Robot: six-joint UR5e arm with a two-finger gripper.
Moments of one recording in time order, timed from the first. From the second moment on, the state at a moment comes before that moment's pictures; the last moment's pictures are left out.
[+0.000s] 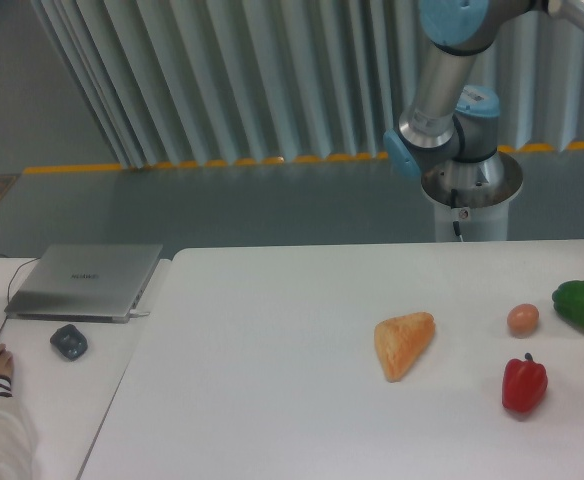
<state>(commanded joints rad) 2.69 -1.94 -1.40 -1.37 1.34 1.90</state>
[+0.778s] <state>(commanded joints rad) 2.39 -1.89 -1.48 -1.18 1.36 1.04</state>
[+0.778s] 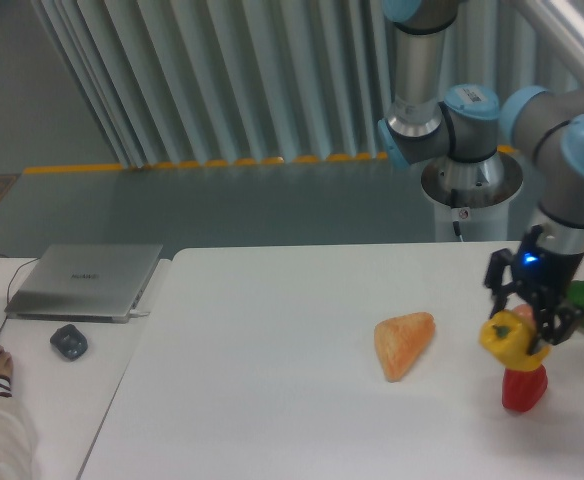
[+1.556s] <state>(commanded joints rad) 2.22 -1.94 -1.53 -1.12 1.64 0.94</state>
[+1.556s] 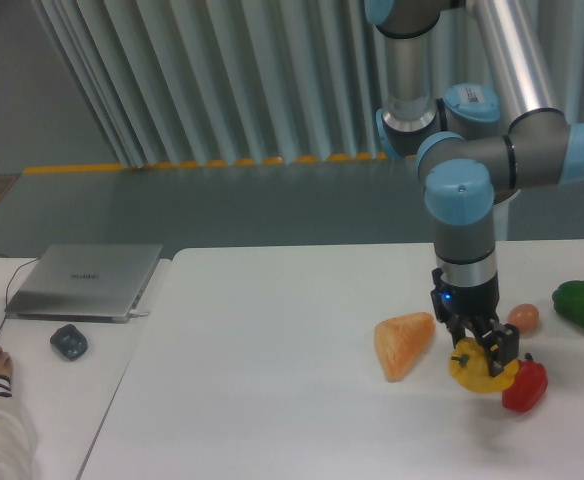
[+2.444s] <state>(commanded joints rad) 2.21 -1.93 -1.58 -1.11 1.66 0.95</state>
